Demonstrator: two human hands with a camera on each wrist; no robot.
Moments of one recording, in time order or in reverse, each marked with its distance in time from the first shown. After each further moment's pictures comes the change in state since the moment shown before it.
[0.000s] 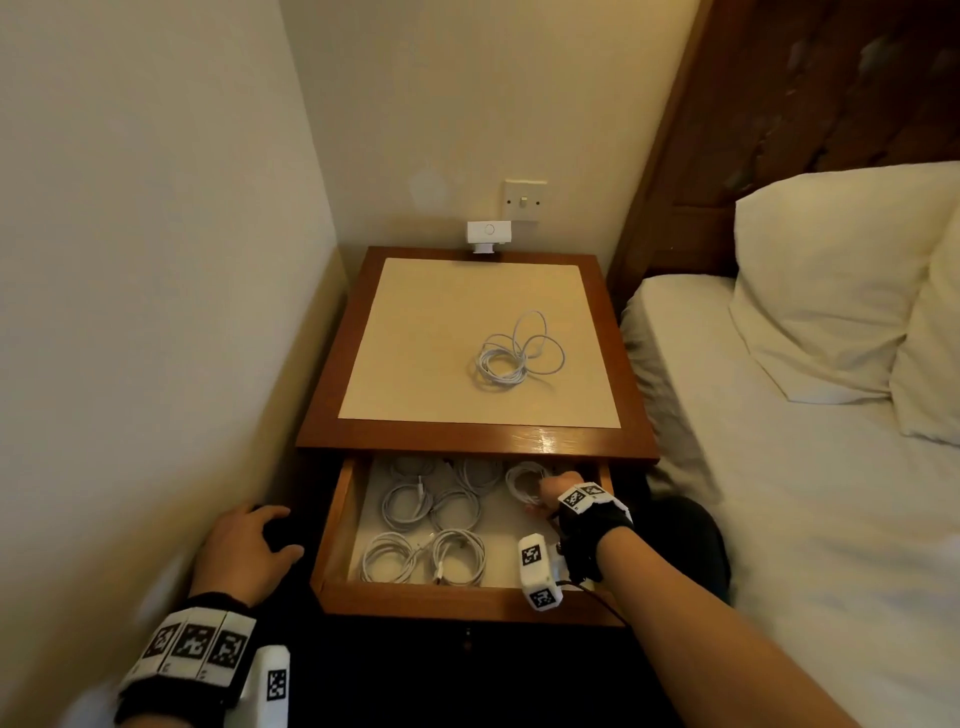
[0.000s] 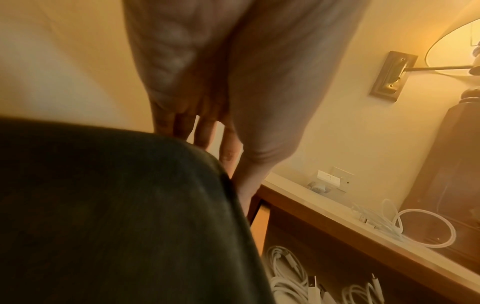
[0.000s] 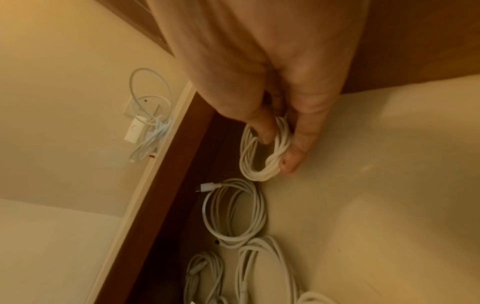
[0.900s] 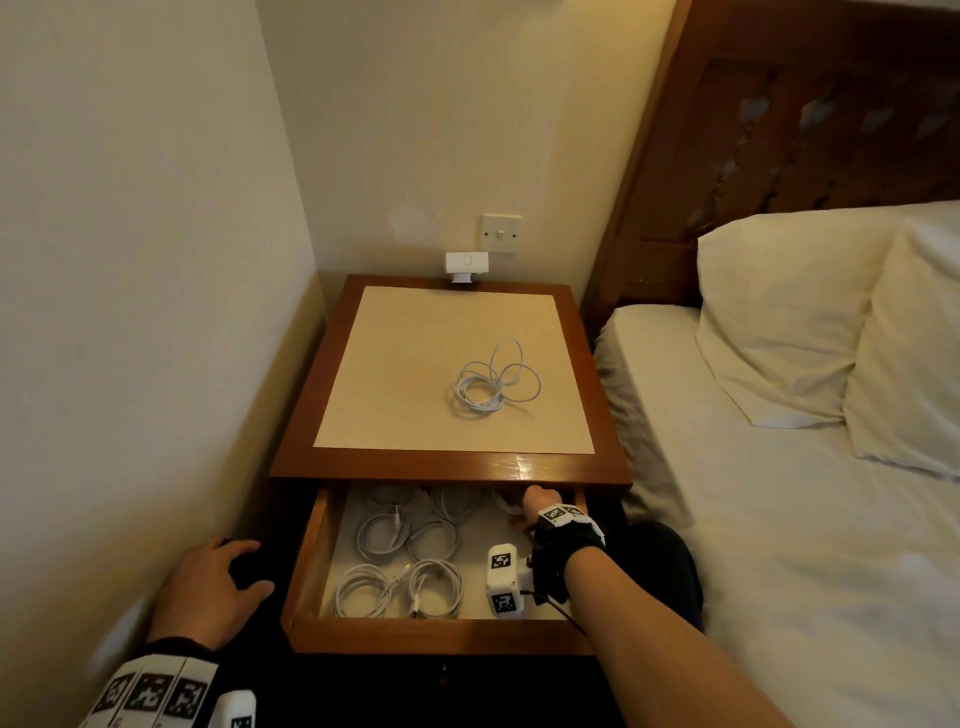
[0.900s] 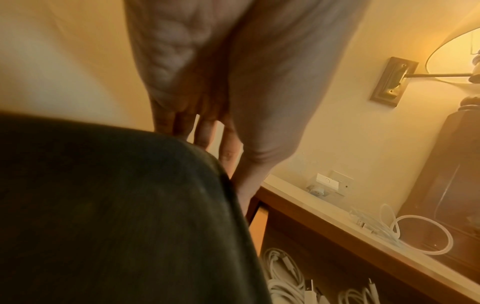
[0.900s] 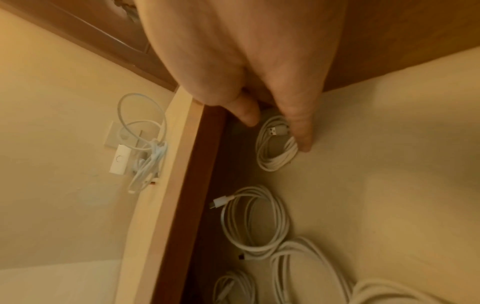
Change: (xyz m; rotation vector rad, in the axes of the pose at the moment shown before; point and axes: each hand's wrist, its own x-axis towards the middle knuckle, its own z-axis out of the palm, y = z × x) left_hand -0.004 0.001 -0.005 0.005 -0.036 0.005; right_hand -0.017 -0.028 -0.006 -0.309 0.105 0.001
